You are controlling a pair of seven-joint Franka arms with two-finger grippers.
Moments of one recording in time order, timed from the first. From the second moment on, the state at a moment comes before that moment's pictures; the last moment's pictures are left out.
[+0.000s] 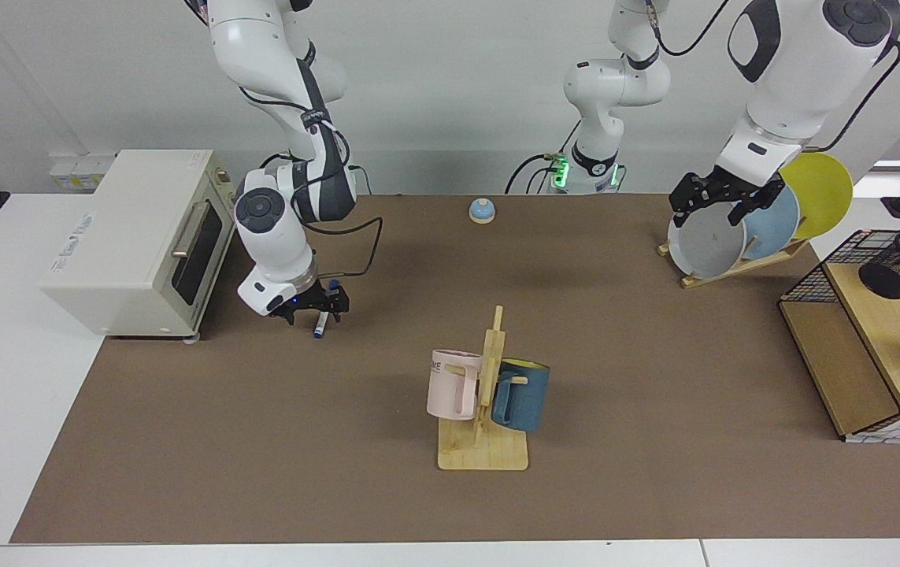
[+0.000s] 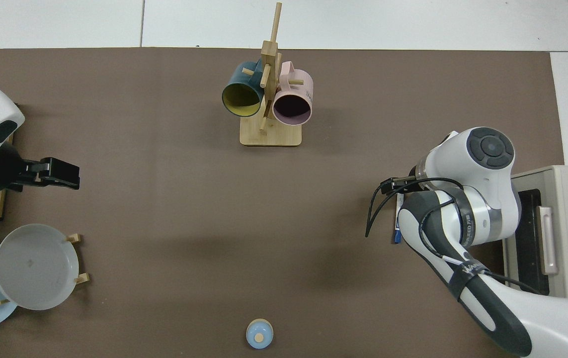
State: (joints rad) left arm -0.03 0.00 -0.03 -1.64 -0.01 1.58 -0.04; right arm 0.12 0.23 0.04 -2.06 0.00 2.24 0.11
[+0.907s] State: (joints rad) left arm -0.03 0.00 -0.03 -1.65 -0.01 1.58 -0.04; right arm 0.13 0.28 0.04 -2.08 0.00 2.31 0.17
